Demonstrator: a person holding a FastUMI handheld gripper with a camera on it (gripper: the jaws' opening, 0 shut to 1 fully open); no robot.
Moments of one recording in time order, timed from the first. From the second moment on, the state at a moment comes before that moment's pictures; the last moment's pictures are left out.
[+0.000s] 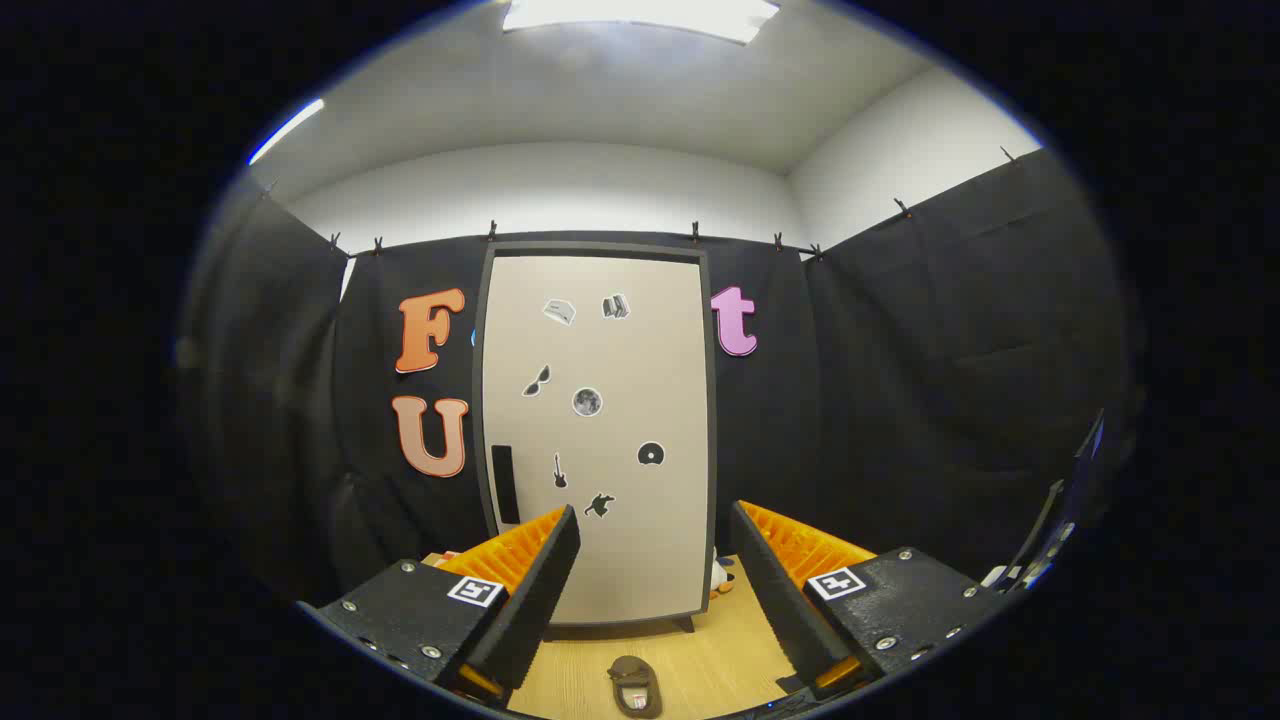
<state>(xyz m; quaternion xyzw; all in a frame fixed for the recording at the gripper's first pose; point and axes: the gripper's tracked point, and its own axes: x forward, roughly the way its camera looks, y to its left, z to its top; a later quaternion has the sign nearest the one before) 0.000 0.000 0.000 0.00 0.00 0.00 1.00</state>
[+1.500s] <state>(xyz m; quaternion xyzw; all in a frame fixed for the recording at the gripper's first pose) 0.024 0.060 -0.012 0.02 0.01 0.02 1.00</state>
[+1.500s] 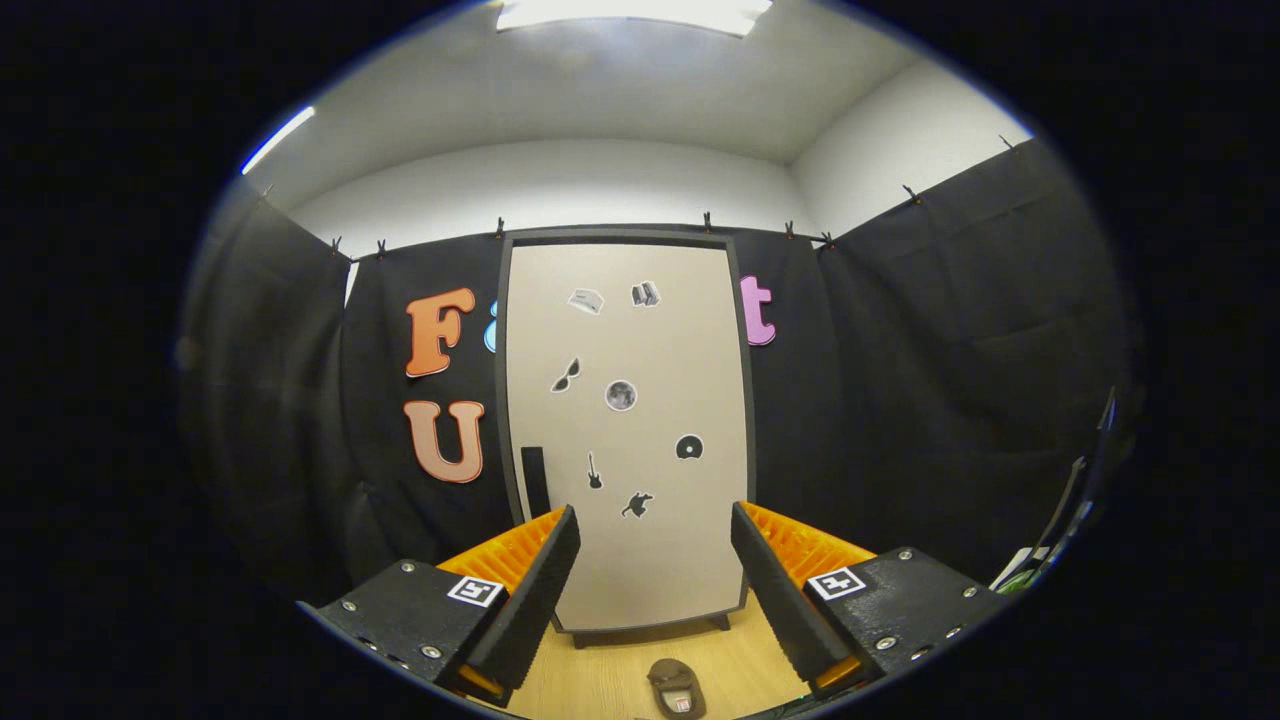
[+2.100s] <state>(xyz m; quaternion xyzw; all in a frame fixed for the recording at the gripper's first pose) 0.075 0.129 -0.036 0.02 0.02 0.05 1.00</state>
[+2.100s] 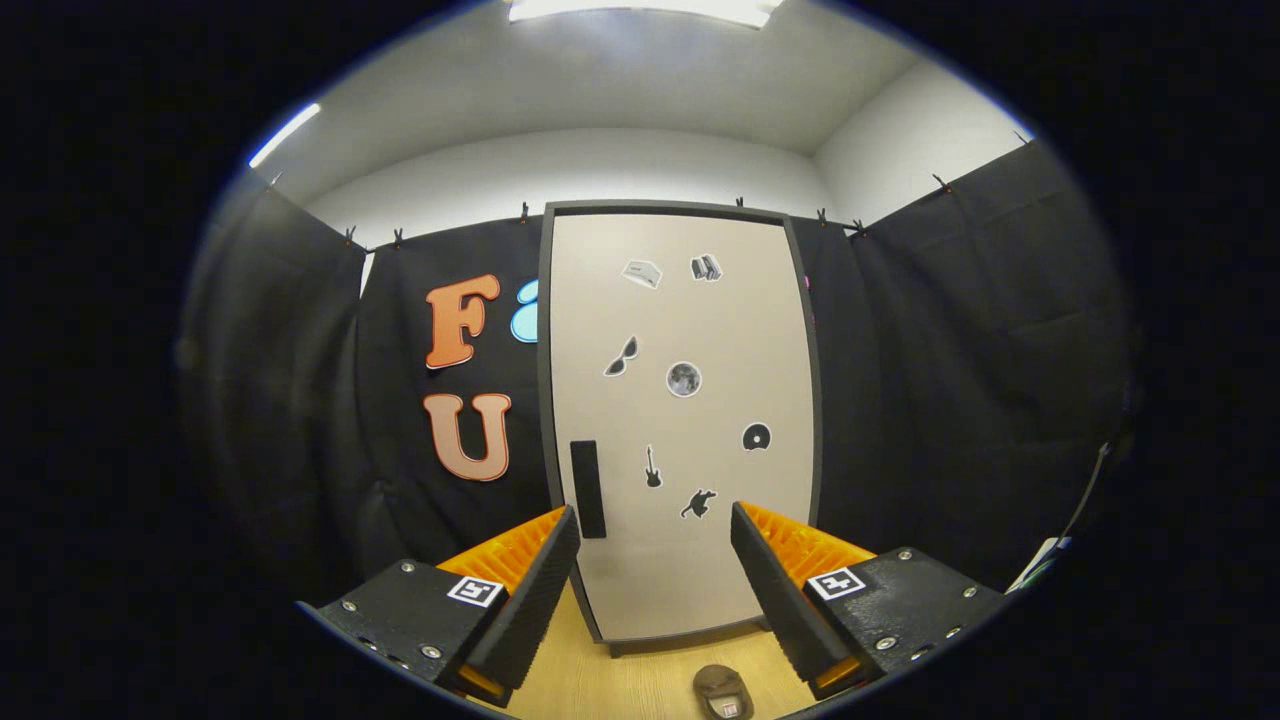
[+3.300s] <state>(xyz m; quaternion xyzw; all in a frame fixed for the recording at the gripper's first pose) 0.260 0.221 -0.110 0.02 0.03 0.12 0.99</state>
